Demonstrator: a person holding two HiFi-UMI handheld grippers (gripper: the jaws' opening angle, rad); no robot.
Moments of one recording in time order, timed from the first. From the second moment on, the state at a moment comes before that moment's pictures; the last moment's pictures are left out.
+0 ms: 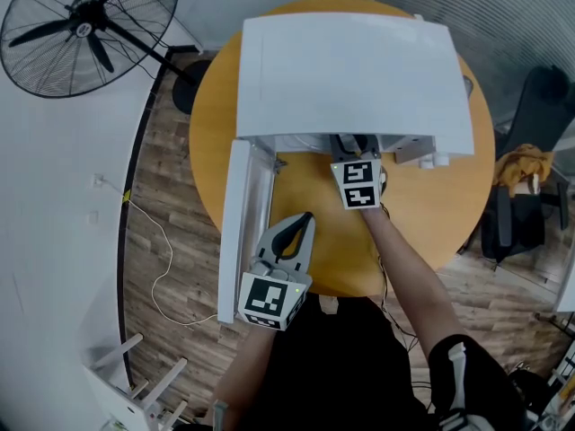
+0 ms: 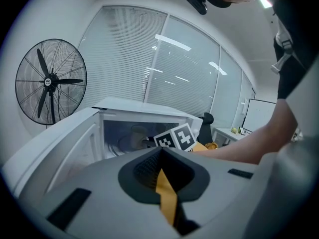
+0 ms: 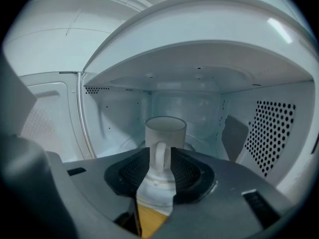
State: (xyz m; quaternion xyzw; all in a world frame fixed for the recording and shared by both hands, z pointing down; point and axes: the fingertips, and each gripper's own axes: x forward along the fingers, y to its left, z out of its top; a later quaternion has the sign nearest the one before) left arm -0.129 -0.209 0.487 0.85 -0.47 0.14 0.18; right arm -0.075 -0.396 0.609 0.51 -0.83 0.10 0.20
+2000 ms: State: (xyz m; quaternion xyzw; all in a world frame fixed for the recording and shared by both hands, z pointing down) left arm -0.074 -0.095 0.447 0.86 -0.47 0.12 0.15; right arm 0.001 -0.176 0.510 0.47 -0.86 0.11 0.16
